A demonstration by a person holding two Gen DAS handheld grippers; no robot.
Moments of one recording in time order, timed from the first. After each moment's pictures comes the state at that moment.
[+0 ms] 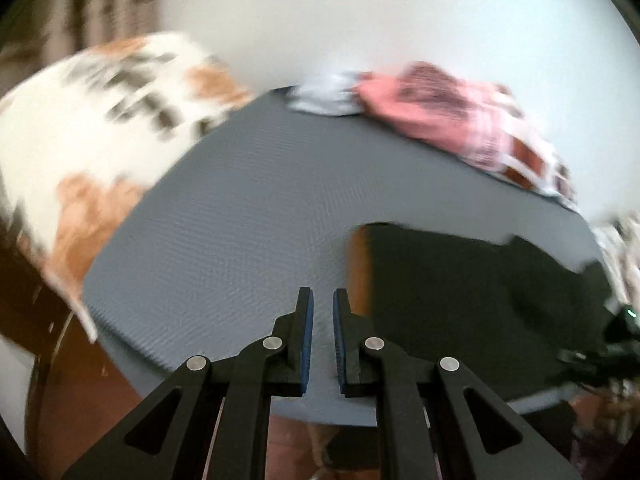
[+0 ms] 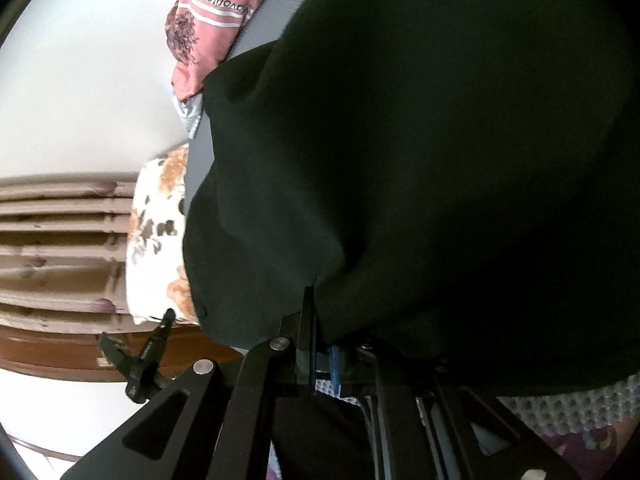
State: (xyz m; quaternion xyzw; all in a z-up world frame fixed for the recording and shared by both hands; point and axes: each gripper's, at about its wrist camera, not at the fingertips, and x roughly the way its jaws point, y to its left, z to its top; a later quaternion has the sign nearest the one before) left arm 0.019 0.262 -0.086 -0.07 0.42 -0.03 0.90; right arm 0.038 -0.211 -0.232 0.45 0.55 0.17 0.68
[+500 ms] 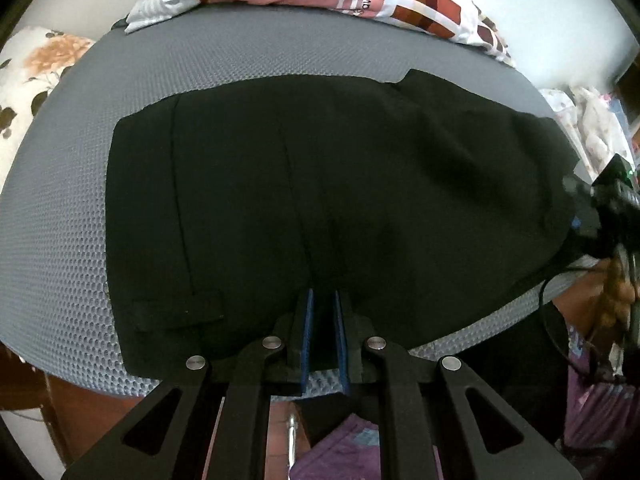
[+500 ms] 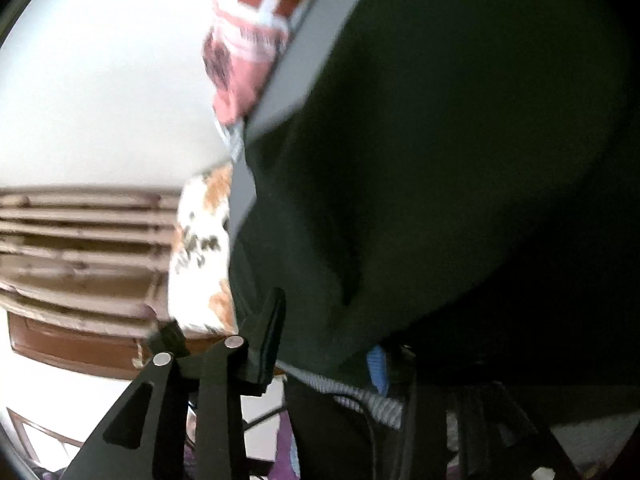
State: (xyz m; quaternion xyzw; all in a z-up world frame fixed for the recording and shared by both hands) left arm 0.042 0.138 -0.165 0.00 0.57 -0.17 0.80; right arm 0.044 -0.265 -0.214 0.50 0.47 0.20 0.70
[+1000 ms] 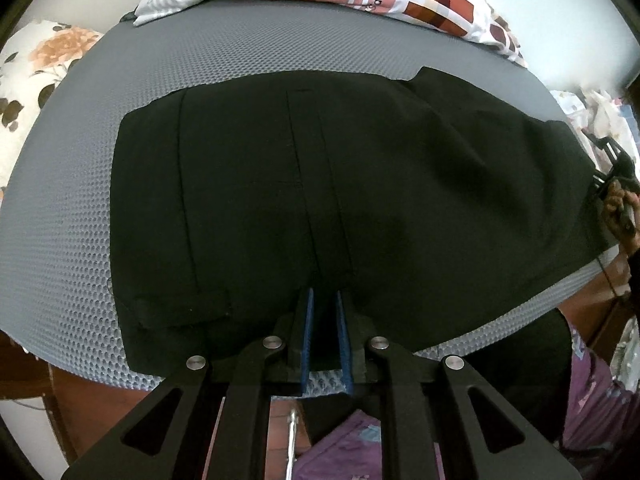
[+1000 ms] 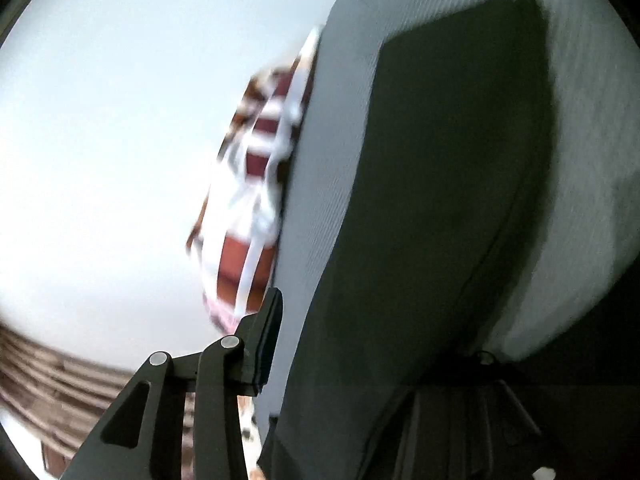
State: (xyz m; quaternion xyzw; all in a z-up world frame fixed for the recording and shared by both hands) left arm 0.046 0.135 -0.166 0.01 0.58 -0.15 0.80; right arm 0.067 -0.542 -0.208 0.62 0.27 0.01 0.74
